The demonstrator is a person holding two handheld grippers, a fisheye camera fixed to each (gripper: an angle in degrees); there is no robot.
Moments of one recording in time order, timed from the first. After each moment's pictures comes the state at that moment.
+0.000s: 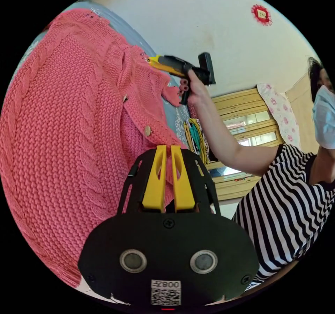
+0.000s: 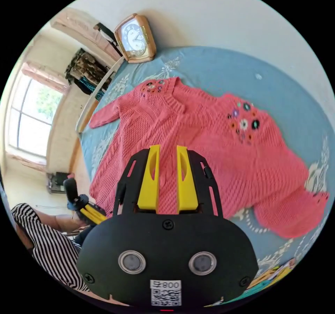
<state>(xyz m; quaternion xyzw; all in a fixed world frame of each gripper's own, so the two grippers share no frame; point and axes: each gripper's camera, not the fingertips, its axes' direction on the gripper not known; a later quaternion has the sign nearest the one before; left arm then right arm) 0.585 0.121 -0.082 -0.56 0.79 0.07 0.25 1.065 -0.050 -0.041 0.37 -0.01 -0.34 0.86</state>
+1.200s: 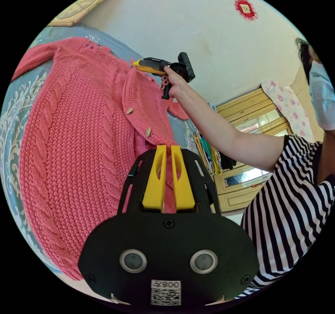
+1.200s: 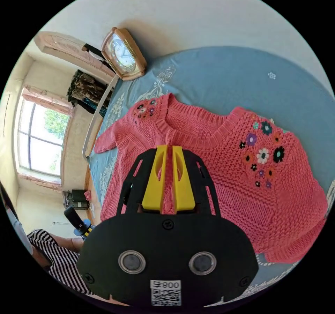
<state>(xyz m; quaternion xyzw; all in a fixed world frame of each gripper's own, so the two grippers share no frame) 0.564 0.083 -0.115 -0.50 0.79 0.08 0.34 0.921 -0.113 0.039 0.39 -0.08 -0.32 0.86</state>
